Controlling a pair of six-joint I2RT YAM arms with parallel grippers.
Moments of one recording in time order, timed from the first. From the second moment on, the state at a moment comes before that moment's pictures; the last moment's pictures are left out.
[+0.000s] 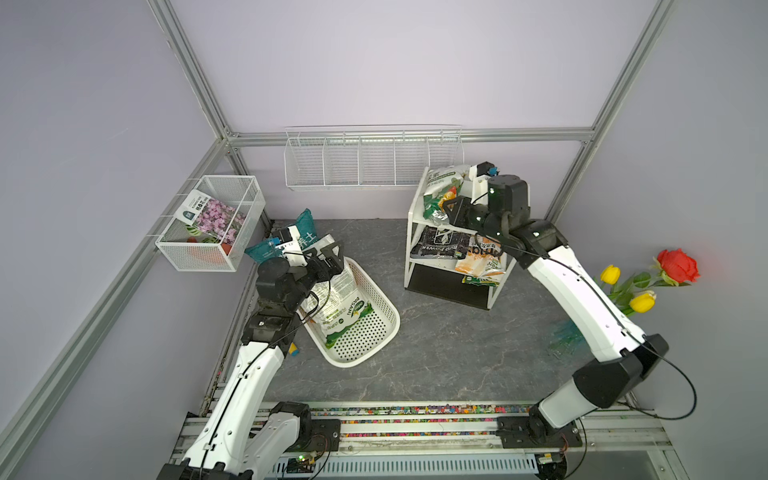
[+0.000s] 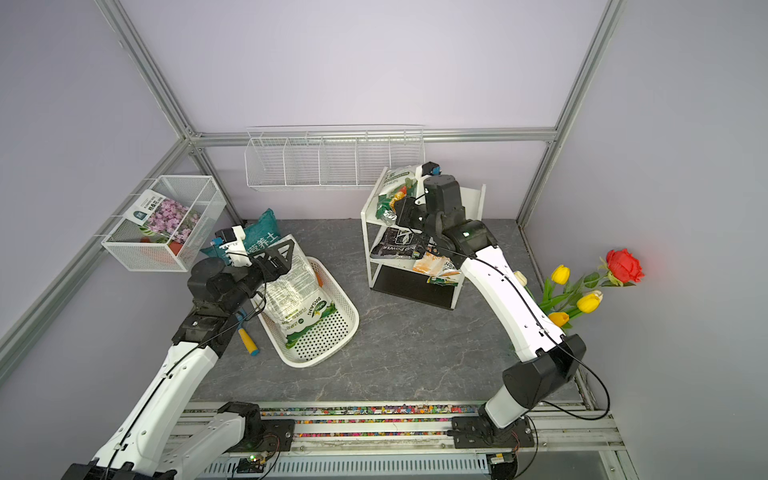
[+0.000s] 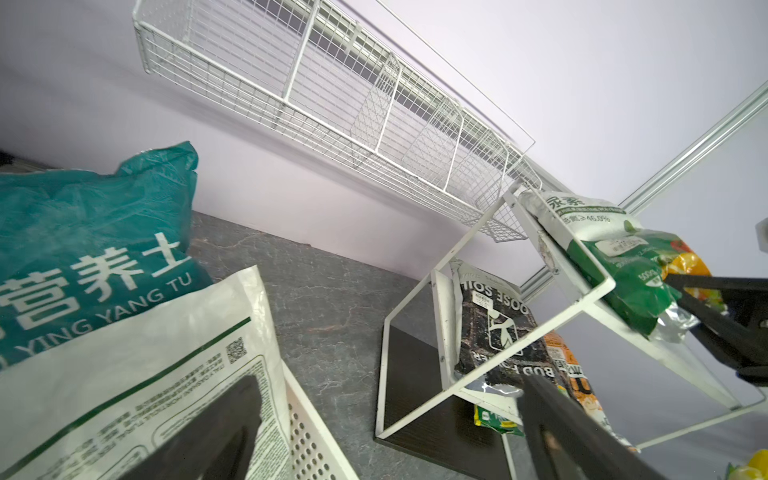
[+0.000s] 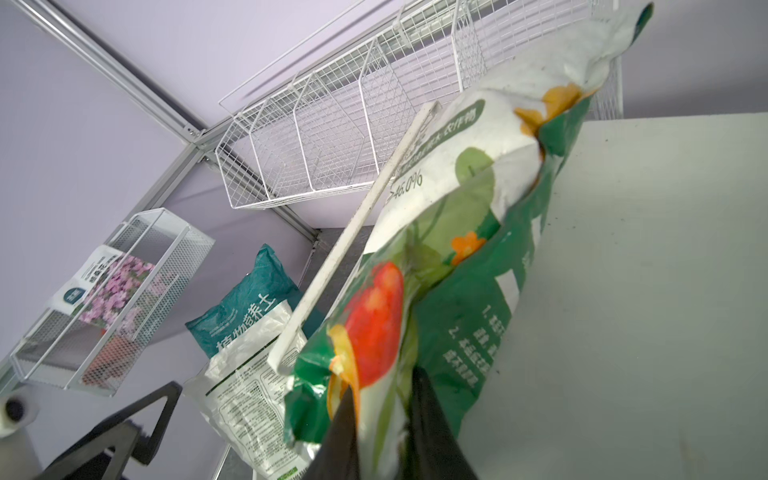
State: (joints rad) left arm -0.18 0.97 0.84 0.03 0.26 -0.56; right arm 0.45 1.56 1.78 -0.58 -0.13 0.49
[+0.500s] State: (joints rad) left arm -0.21 1.26 1.07 0.29 0.63 -1.08; right arm 0.37 1.22 1.60 -0.65 -0.50 0.29
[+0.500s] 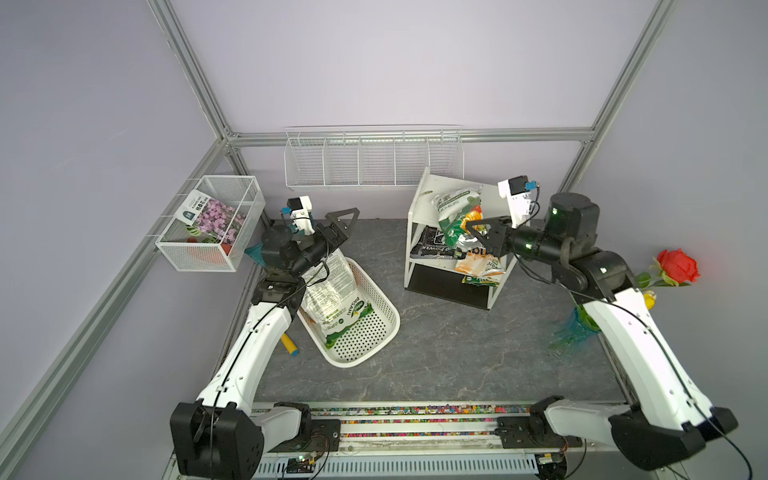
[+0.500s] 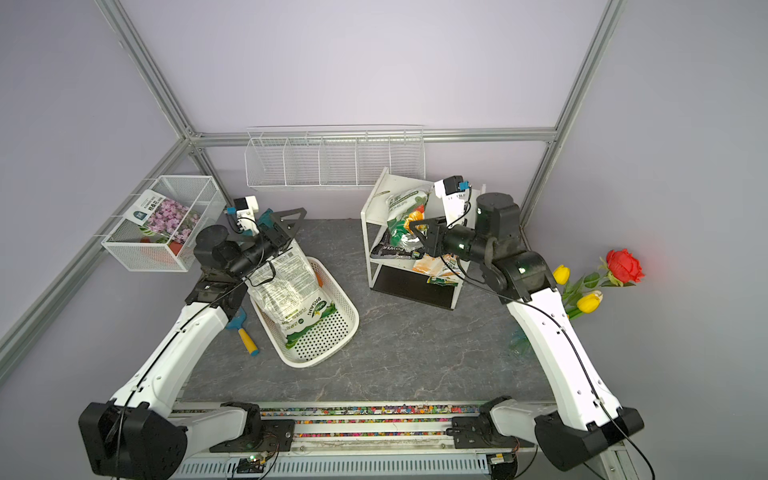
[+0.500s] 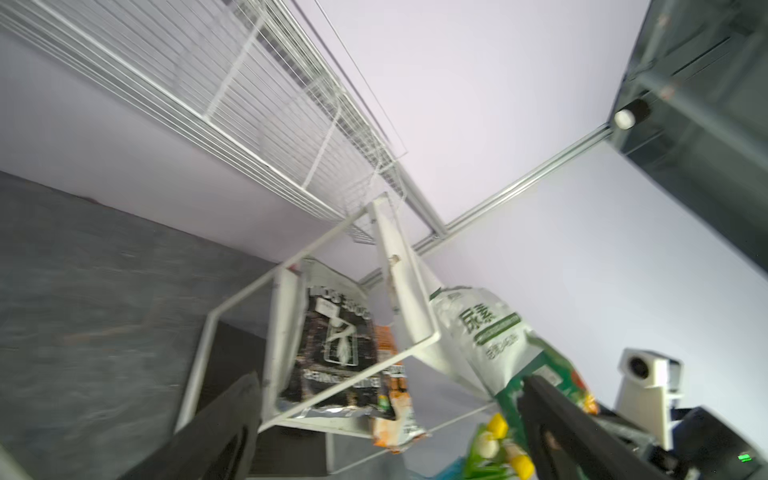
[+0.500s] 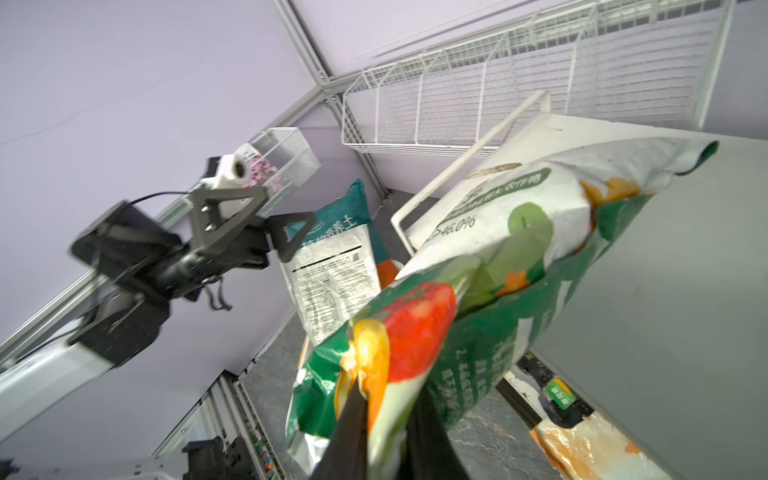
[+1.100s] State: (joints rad) left arm -0.47 1.45 1.10 0.73 0.69 -1.67; right arm 0.44 1.10 1.53 -0.60 -0.61 0.30
